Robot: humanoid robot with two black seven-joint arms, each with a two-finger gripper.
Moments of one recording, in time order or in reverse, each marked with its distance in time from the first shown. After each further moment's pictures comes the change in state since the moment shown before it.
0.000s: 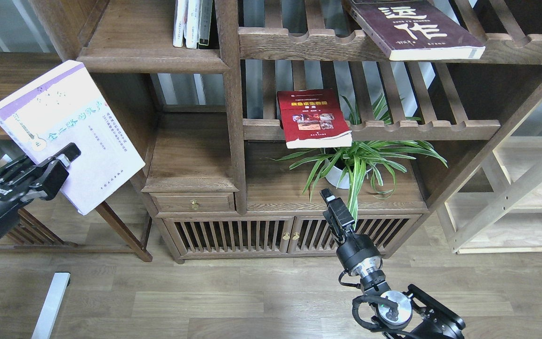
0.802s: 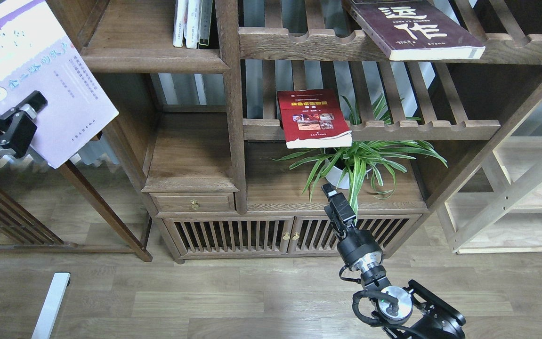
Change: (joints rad) left arm -0.133 0.022 -0.107 -0.052 0.072 0.000 0.000; right arm 0.017 0.000 0.014 0.000 0.001 0.000 0.000
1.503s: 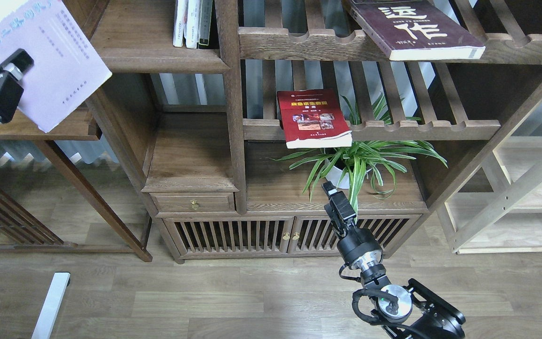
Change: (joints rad) left arm -0.134 0.012 -0.007 0.008 0.000 0.000 0.000; right arm 0.004 0.000 0.000 0.003 0.005 0.000 0.000
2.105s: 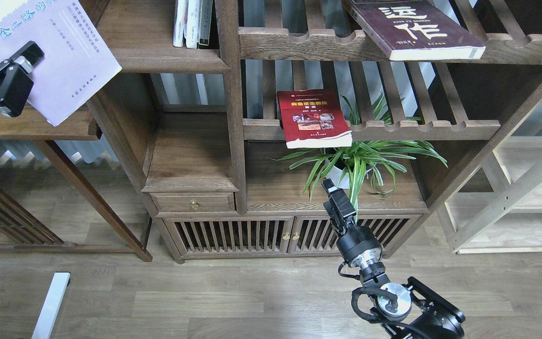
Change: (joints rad) left arm -0.015 -0.001 0.033 0.006 0.001 0.000 0.000; right arm 0.003 0.000 0.000 0.009 0.007 0.000 0.002
